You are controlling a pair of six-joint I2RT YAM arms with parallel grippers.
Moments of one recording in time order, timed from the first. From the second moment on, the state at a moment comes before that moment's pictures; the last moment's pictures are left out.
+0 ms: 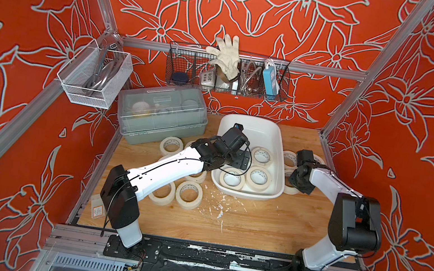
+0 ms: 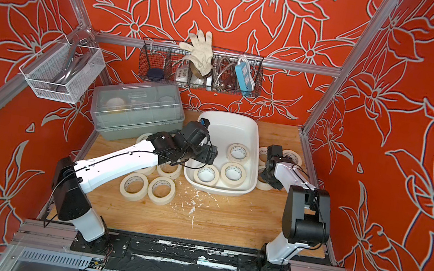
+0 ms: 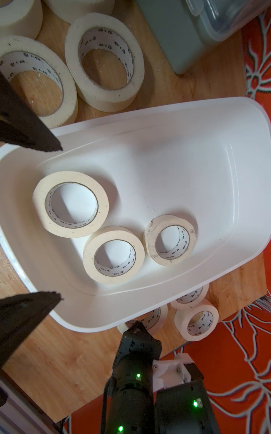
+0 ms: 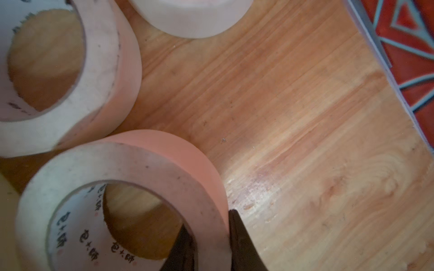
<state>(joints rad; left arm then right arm) -0.78 1.67 1.56 -0.66 -0.18 -0.47 0.05 1.68 1.04 -0.67 0.31 0.60</state>
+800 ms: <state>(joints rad) -0.76 1.88 1.72 -0.64 -0.12 -0.51 0.03 1.56 1.07 -0.66 0.22 0.57</state>
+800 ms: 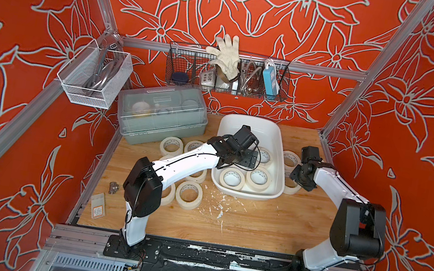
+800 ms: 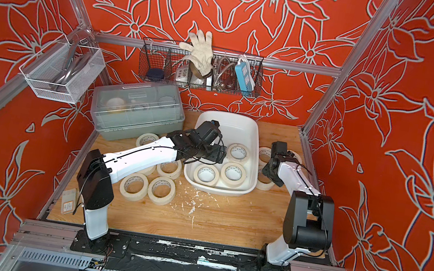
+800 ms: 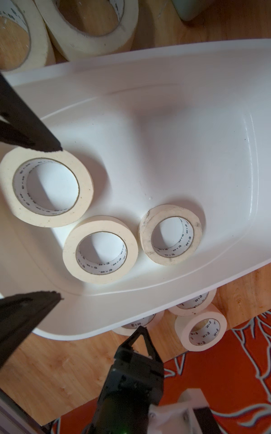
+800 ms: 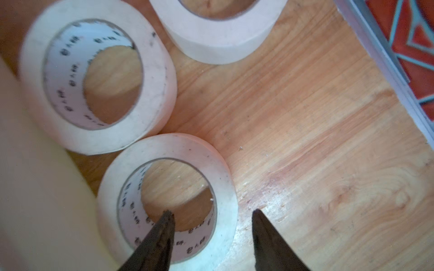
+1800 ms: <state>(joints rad) -0.71 2.52 2.39 -0.73 -0.11 -0.55 0.03 1.29 1.08 -0.69 -0.06 0.50</state>
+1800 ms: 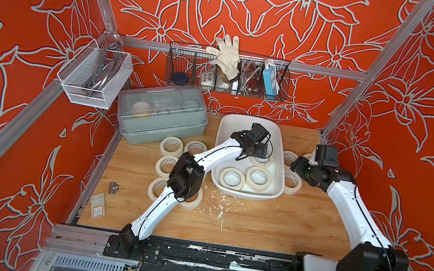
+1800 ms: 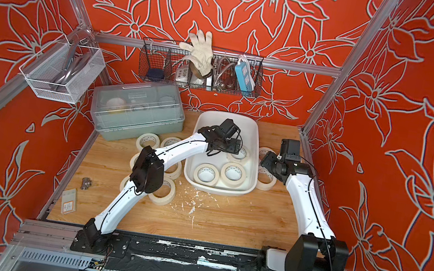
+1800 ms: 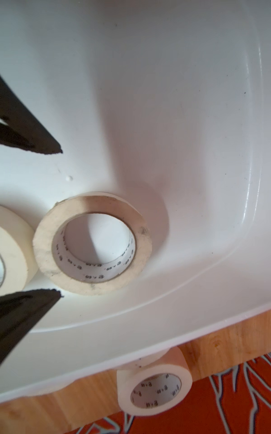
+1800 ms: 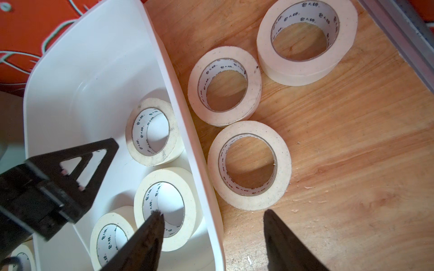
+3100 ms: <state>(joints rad) -0.68 2.45 2.16 -0.63 -0.07 -0.61 0.03 1.20 1.05 -0.70 -0.11 0.51</state>
